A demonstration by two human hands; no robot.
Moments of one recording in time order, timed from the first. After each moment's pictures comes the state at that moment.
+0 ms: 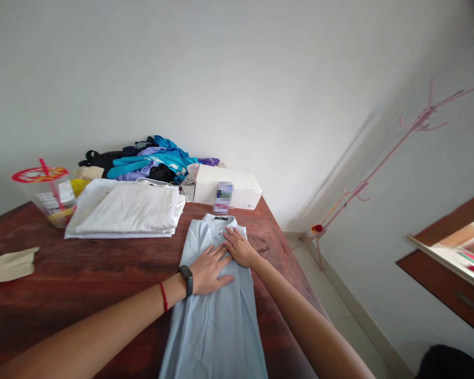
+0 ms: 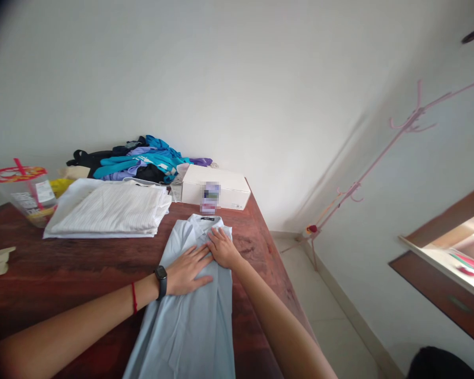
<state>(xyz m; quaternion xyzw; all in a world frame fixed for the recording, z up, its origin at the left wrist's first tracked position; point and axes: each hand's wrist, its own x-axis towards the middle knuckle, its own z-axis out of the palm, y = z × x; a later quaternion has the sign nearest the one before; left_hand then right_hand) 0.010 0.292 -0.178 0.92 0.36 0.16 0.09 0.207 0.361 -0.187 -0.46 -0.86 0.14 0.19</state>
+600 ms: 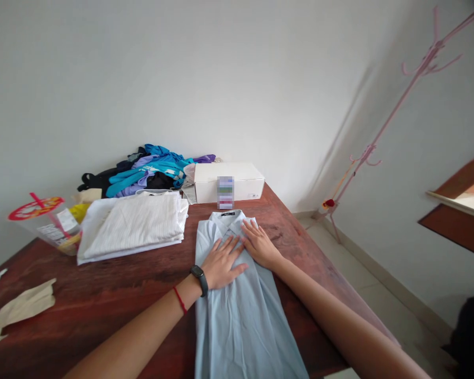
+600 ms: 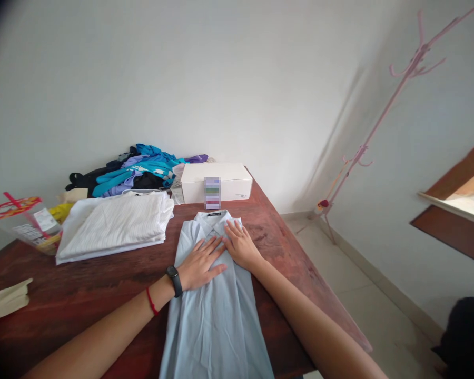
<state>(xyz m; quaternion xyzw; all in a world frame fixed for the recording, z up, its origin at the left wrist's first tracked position) 0.003 0.305 -0.172 0.92 0.37 0.10 0.08 0.211 0.329 -0.186 -0.53 -0.81 0.12 0.23</state>
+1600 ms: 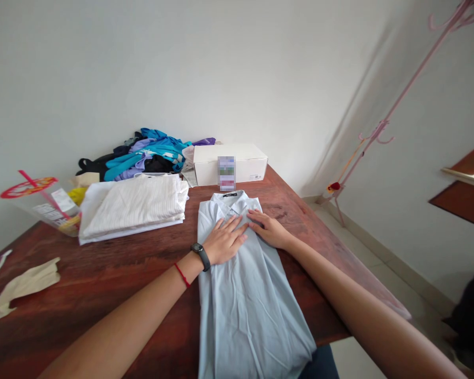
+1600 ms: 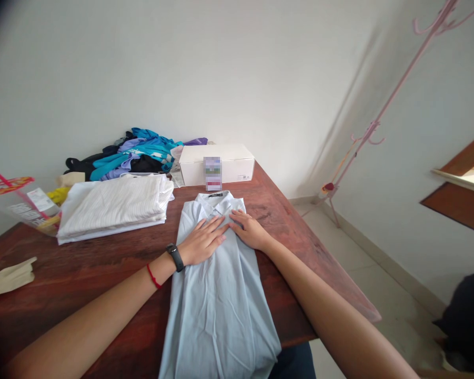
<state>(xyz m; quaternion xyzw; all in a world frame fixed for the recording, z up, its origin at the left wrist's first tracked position) 0.003 0.307 -0.176 0.92 0.37 0.09 0.07 0.235 0.323 -0.205 -0.48 -0.78 0.22 0.32</state>
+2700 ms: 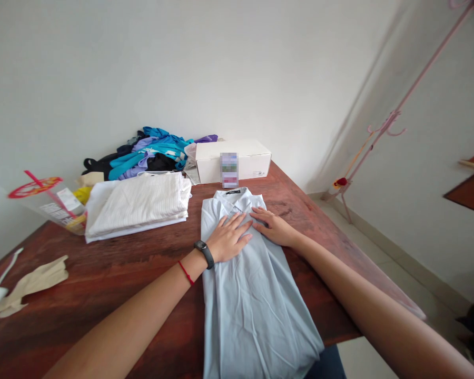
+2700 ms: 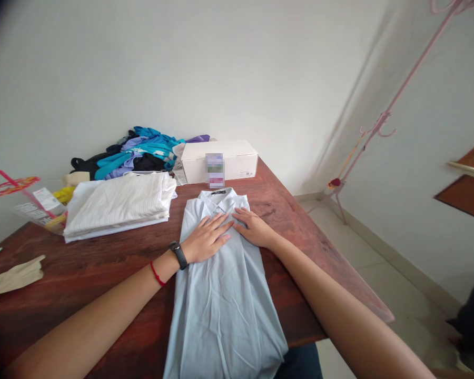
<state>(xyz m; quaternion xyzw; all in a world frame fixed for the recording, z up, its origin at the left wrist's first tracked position) 0.003 0.307 -0.179 0.92 0.37 0.10 0.06 0.239 0.321 -0.203 -0.47 -0.80 0.22 0.30</state>
